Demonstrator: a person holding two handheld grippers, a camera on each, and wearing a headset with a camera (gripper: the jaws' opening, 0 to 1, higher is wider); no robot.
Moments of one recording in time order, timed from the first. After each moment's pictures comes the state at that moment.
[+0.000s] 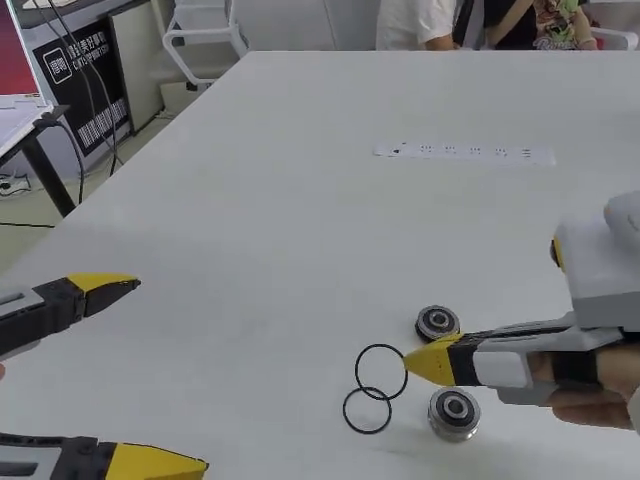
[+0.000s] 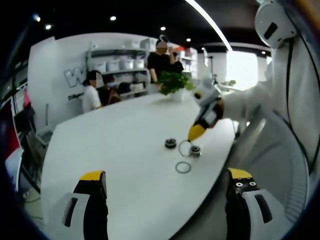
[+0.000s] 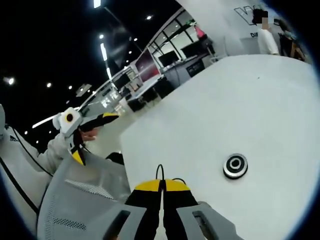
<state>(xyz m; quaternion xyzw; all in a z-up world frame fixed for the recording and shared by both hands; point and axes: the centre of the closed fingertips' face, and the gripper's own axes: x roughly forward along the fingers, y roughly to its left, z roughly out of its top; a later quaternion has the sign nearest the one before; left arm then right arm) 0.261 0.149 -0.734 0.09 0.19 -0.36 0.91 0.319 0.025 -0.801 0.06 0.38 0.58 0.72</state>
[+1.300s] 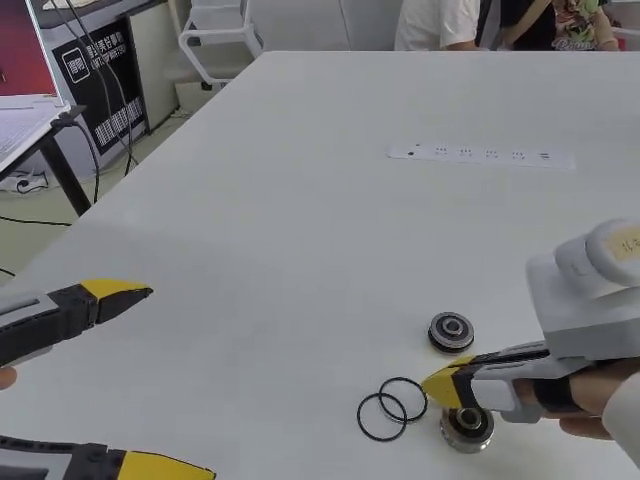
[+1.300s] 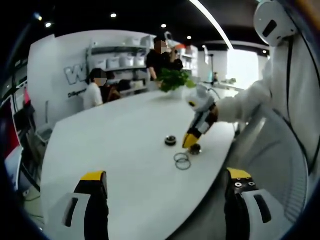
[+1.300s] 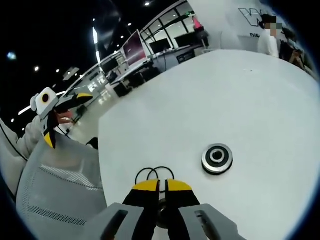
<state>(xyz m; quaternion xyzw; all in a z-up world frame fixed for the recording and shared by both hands) 0.258 0.153 -0.737 0.09 0.20 -0.36 0.91 0.340 0.012 -0.845 -0.02 0.41 0.54 0.74</state>
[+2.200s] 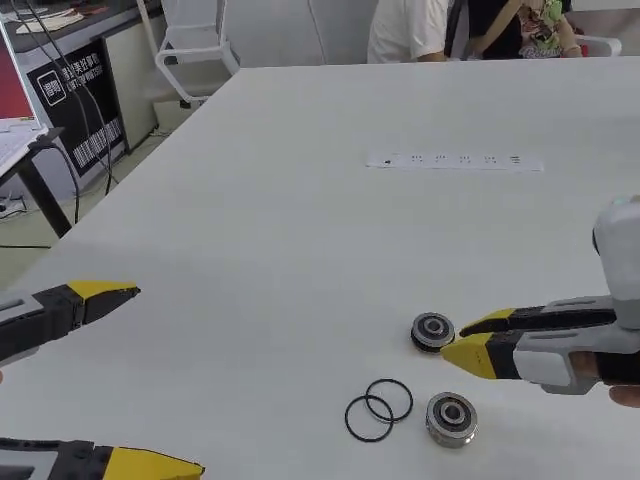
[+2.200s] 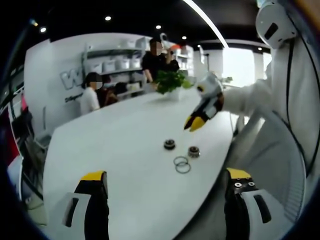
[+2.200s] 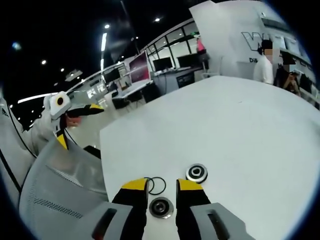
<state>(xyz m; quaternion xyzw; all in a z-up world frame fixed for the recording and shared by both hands) 0.262 0.149 -0.727 0.11 0.19 -0.37 0.90 0.348 -0.023 -0.783 -0.03 0.31 0.53 0.78</state>
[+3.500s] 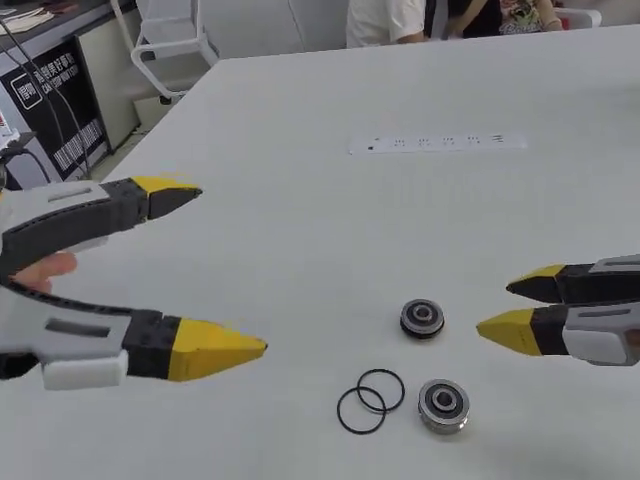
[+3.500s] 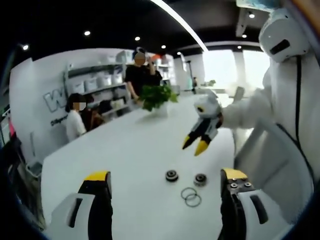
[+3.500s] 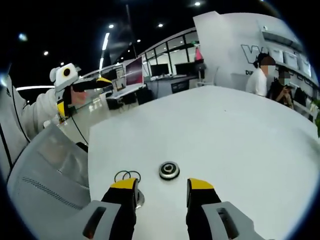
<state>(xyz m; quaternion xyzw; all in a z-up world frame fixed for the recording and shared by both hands) 0.338 0.098 -0.680 0.13 0.12 -0.45 0.88 0.380 -0.062 -0.795 -0.07 0.27 0.52 0.81</state>
